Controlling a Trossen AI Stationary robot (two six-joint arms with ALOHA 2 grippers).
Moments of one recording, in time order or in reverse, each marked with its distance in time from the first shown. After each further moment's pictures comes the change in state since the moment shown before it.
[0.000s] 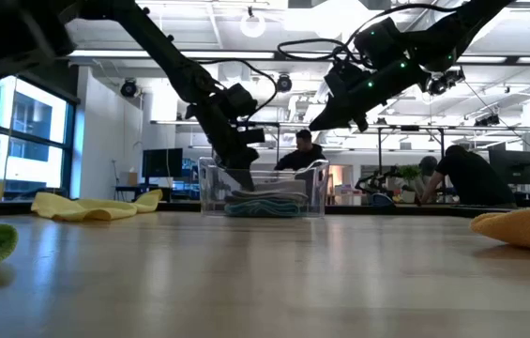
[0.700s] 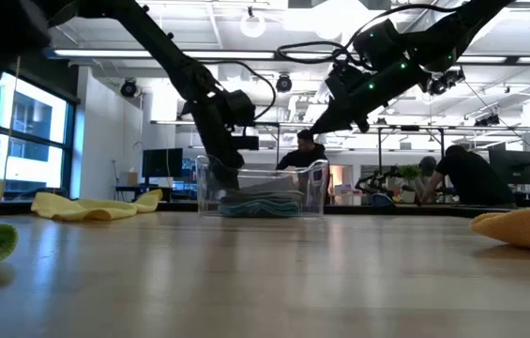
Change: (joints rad) left arm -0.015 -0.018 -0.002 -0.168 -0.017 0.107; right arm 0.000 0.002 0.000 -0.031 0.003 -0.011
